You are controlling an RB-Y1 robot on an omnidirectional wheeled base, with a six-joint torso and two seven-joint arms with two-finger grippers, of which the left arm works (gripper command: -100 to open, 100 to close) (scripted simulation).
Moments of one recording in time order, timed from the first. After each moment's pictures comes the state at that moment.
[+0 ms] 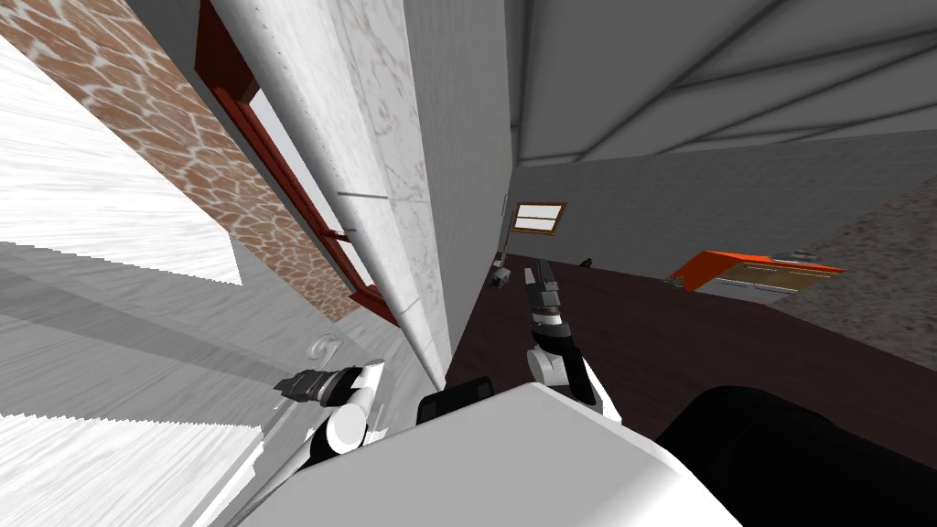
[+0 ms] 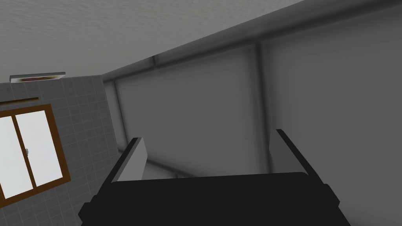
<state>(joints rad) -0.41 0.04 0.88 -0.52 0.67 -1.19 -0.71</state>
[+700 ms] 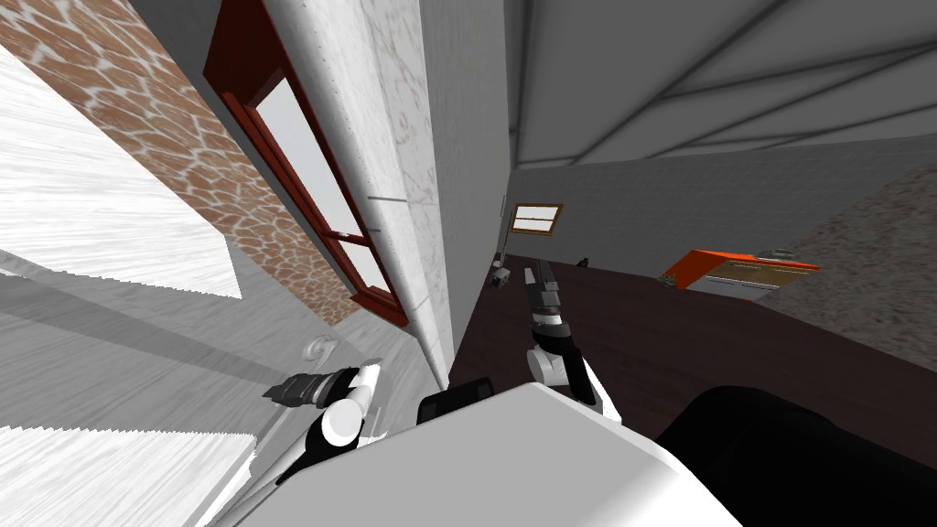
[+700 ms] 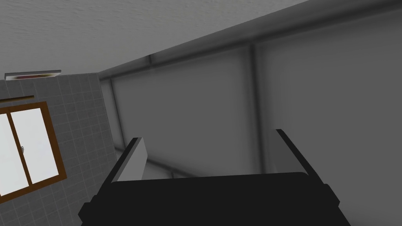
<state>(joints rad) -0.44 0.08 0.91 -0.46 0.69 -1.25 -0.71</state>
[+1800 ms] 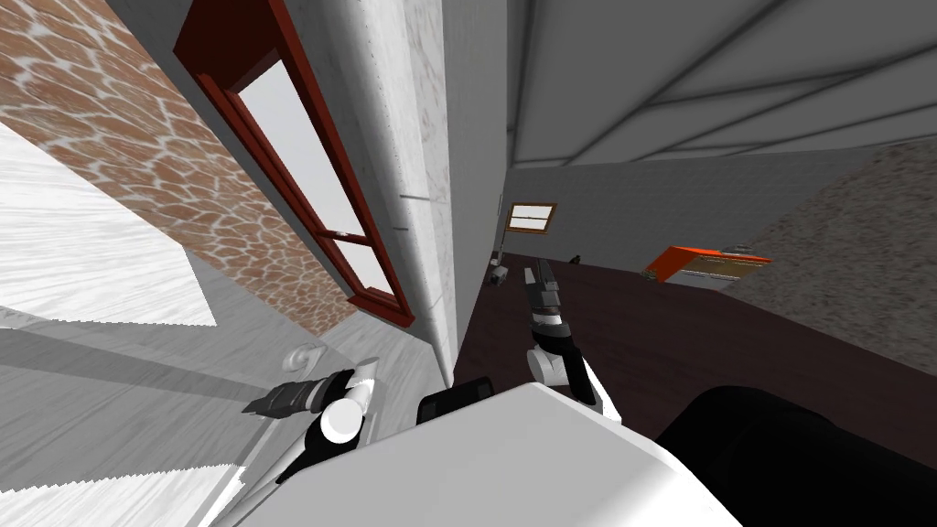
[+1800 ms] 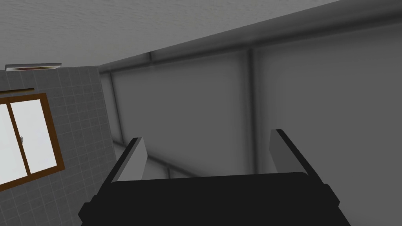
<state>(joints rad) -0.44 0.07 0.96 -0.50 0.73 -1.28 -0.74</state>
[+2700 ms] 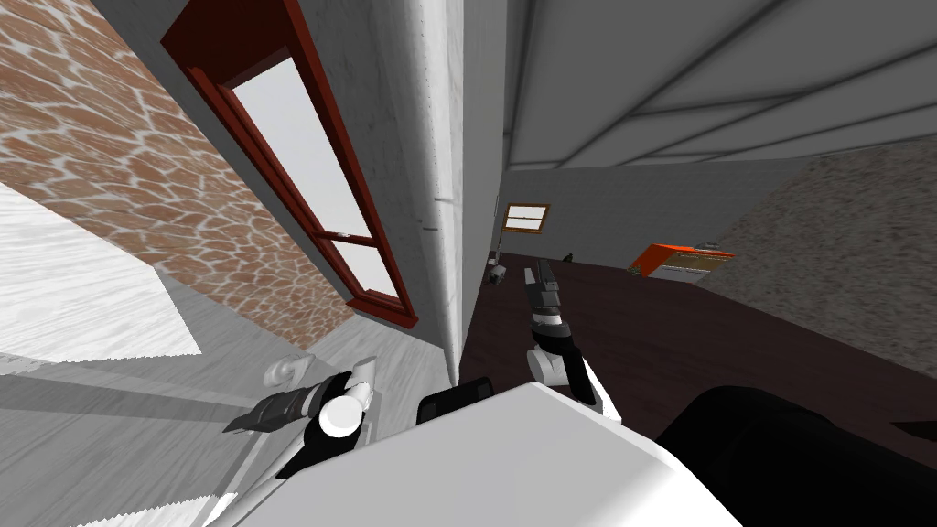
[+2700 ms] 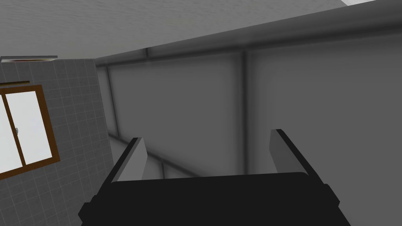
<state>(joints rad) -0.46 0.07 1.01 -0.49 0.78 -1.35 -0.76</state>
